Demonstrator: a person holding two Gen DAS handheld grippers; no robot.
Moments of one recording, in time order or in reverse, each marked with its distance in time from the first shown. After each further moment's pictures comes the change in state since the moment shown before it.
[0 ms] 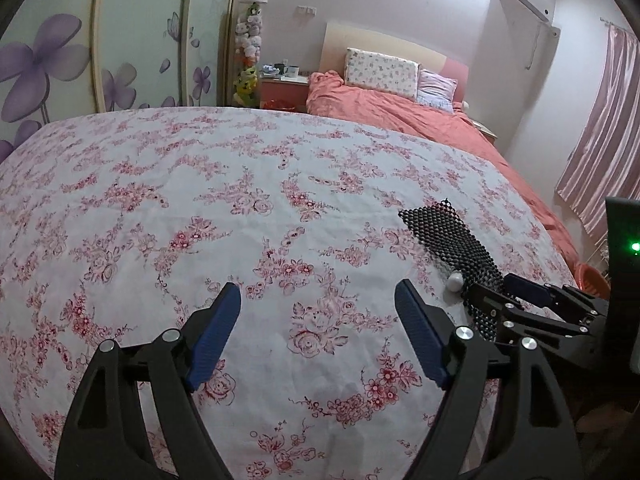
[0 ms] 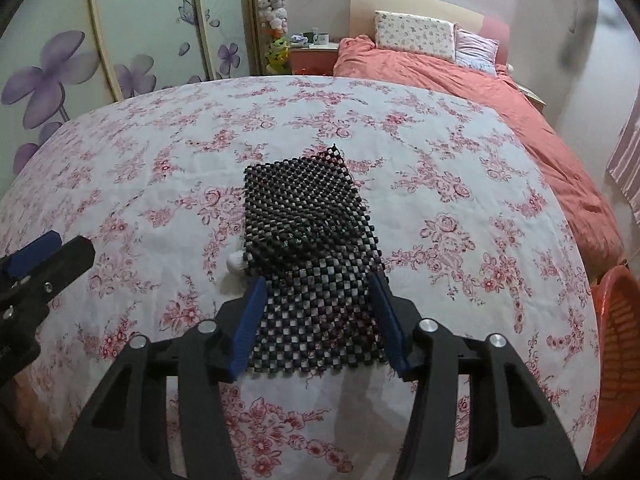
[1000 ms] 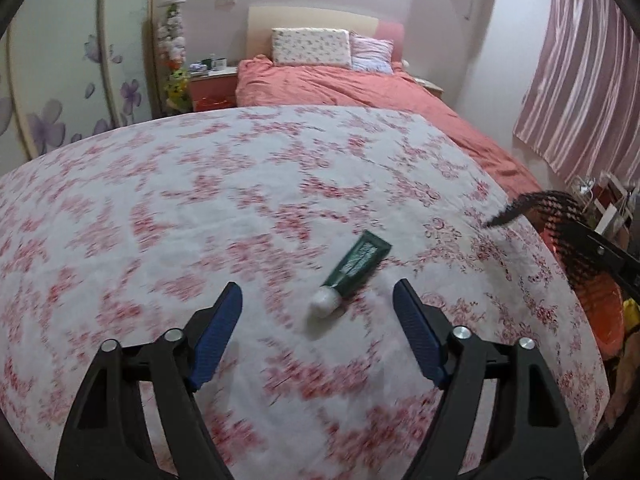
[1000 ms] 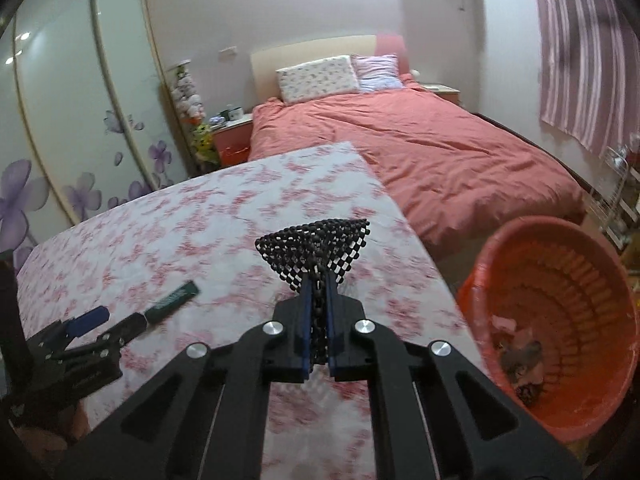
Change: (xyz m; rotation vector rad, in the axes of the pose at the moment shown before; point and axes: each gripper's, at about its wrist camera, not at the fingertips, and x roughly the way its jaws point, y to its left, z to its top) left arm 0.045 -0.105 0.008 0.221 0.085 -0.126; right arm -0.086 -0.140 -0.027 0.346 -0.221 -0.124
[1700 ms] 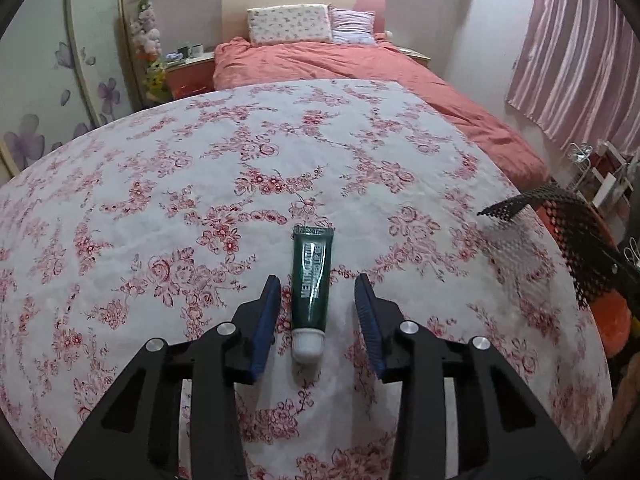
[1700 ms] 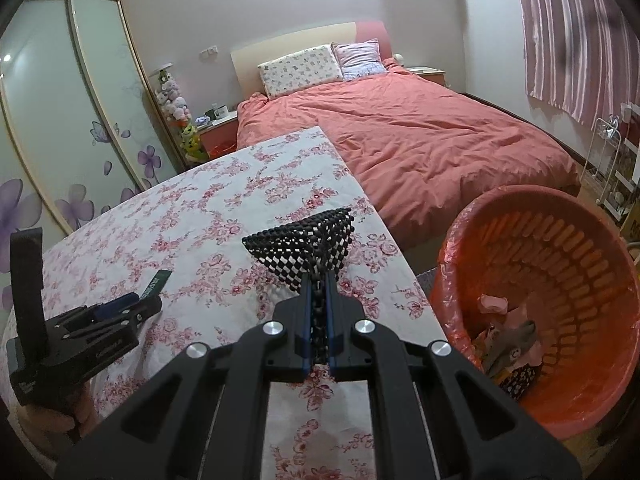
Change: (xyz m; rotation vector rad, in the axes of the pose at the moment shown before) left arm 0.029 -0.039 0.013 0.062 0.086 0.000; right arm 0.007 -0.030 -0.010 0.064 0.026 0.002
